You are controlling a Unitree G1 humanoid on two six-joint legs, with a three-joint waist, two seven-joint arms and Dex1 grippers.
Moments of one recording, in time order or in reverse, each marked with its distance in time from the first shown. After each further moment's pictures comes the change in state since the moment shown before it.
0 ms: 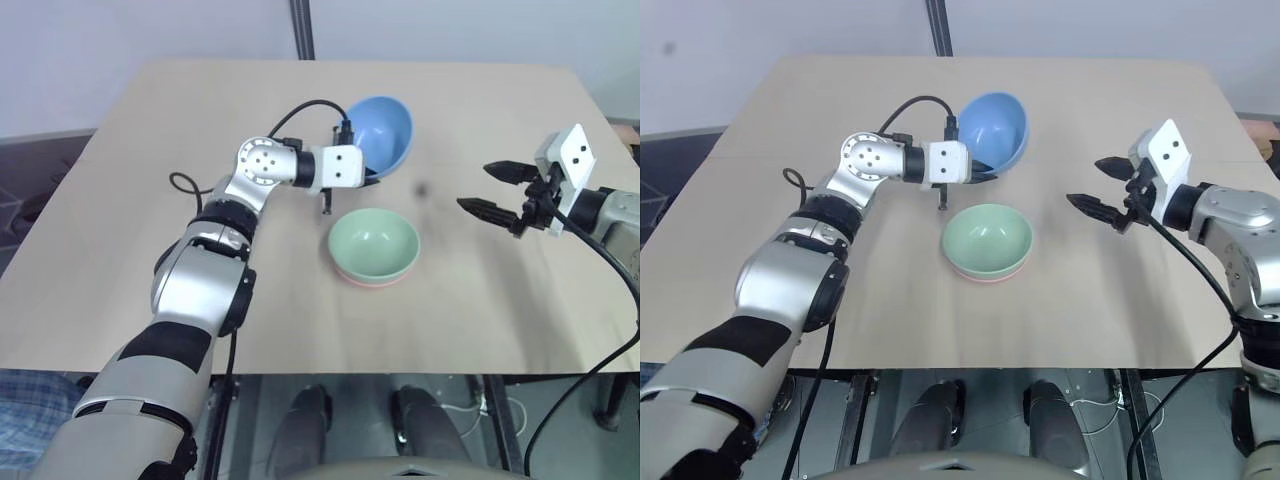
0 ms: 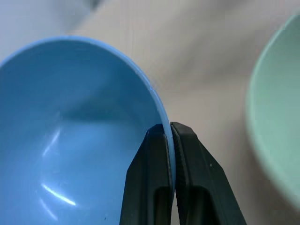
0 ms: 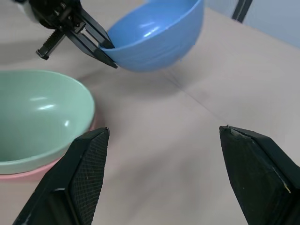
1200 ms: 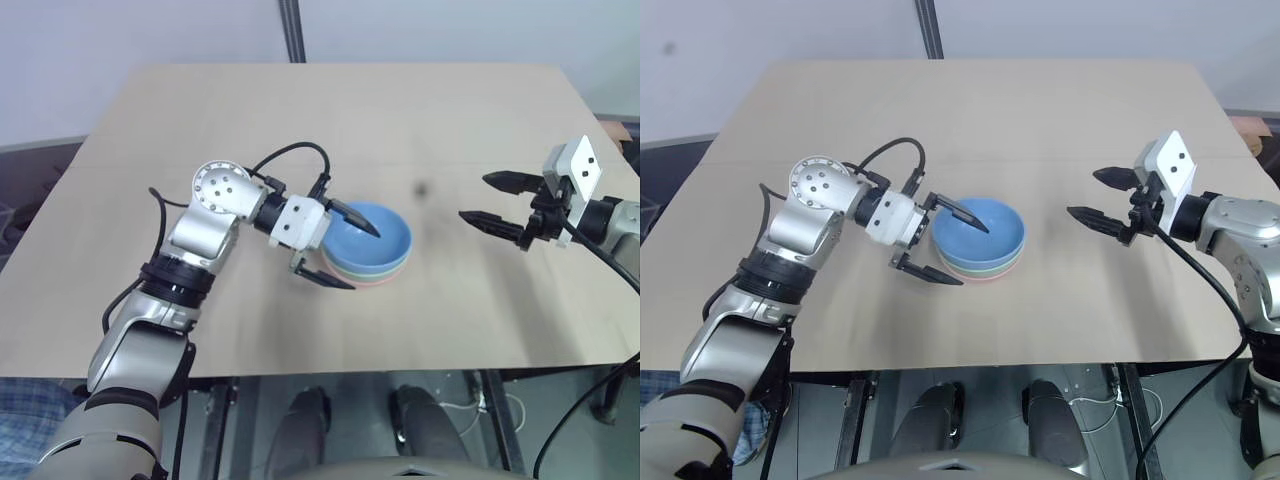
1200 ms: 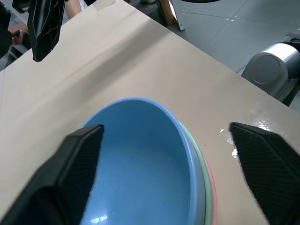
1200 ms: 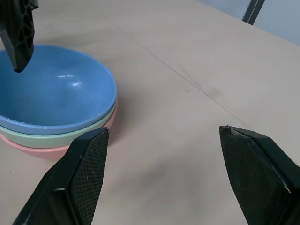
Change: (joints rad) left arm 0.422 0.271 -0.131 -0.948 -0.452 0.584 -0.379; right arm 0.042 -0.006 -0.014 -0.017 0.027 -0.017 0.038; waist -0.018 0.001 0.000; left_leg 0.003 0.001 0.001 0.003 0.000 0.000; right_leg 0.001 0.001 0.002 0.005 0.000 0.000
